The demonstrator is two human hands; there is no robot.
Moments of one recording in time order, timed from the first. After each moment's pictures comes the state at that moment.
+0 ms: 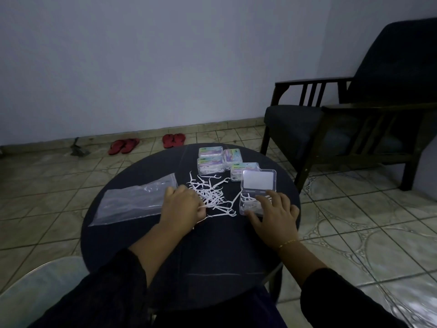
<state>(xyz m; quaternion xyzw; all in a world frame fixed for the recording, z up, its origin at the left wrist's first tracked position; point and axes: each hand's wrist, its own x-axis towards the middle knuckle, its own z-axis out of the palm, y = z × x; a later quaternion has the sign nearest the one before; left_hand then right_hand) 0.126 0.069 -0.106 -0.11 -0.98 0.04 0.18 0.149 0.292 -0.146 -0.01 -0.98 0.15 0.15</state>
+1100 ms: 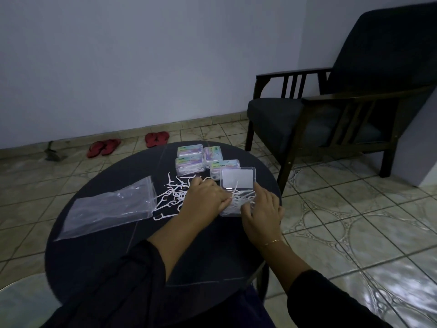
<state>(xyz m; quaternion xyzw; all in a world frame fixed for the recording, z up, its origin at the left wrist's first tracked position) 0.092 0.151 -0.113 -0.30 -0.92 0.04 0.24 0.146 0.296 -0.143 -0.09 -0.91 0.35 0.20</state>
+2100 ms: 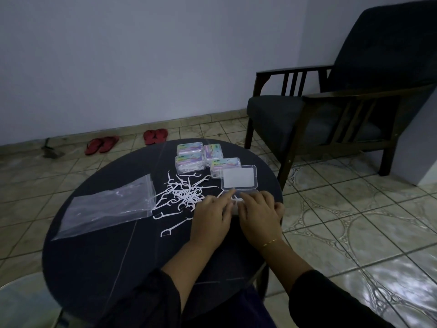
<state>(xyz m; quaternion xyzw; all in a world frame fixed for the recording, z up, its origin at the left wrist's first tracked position) 0.122 0.167 -0.158 -0.18 -0.91 -0.30 0.22 0.139 0.298 -0.154 -0.02 -0.96 0.21 0.18</state>
